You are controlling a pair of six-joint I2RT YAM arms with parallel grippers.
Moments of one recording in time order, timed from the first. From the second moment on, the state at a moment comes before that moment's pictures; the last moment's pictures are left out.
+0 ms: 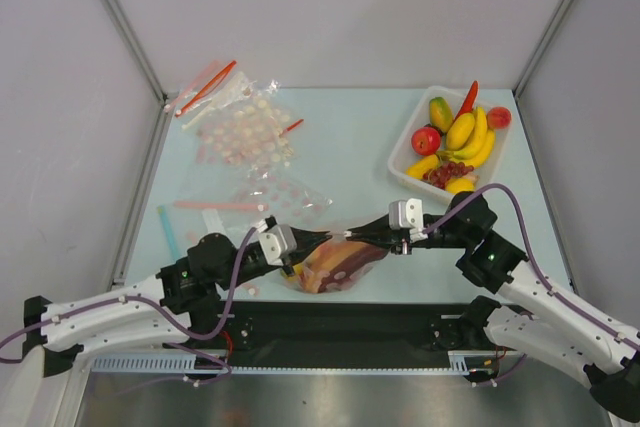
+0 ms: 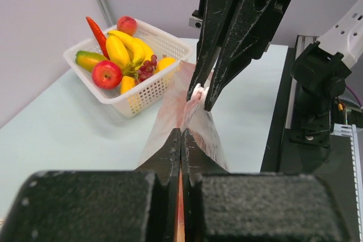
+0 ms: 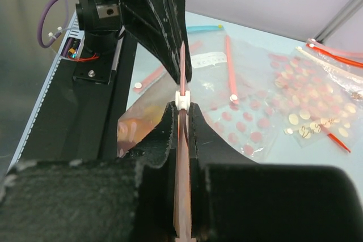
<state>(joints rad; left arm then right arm) -1.21 0.66 0.58 0.16 -0.03 0.16 0.79 0.77 0.68 0.13 -0.77 -0.29</state>
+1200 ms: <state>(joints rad) -1.21 0.17 0.35 0.38 -0.58 0.20 0.71 0.79 0.69 0.05 -0.58 -0.21</state>
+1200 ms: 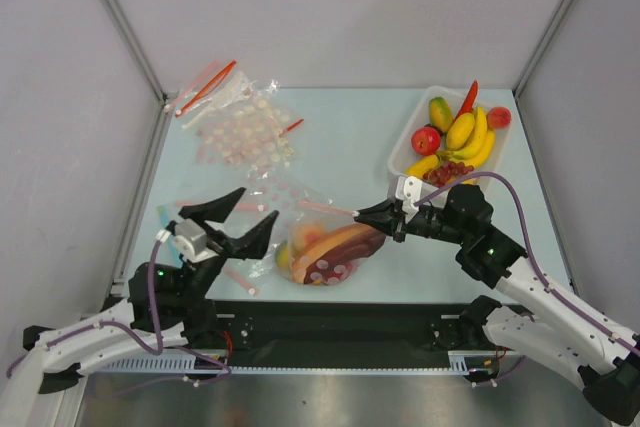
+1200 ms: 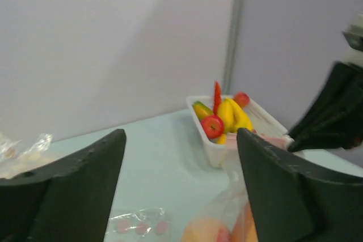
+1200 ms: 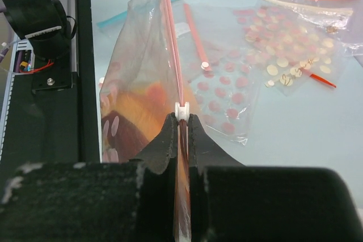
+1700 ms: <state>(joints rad) -1.21 0.55 0.49 0.22 -0.30 0.20 0.71 0.79 0.69 0.05 -0.63 -0.21</state>
